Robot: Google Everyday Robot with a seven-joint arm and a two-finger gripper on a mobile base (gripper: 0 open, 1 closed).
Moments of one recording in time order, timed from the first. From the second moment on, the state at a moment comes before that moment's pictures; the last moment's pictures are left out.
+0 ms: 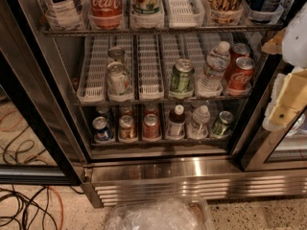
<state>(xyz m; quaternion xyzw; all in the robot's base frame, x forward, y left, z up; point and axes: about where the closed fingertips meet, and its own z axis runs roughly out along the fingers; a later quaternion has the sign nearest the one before) 0.438 -0.217 0.976 -0.60 0.78 -0.03 0.16</state>
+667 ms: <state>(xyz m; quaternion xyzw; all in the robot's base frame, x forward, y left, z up) 0.439 -0.215 0.978 -0.60 0.78 -0.03 0.17</state>
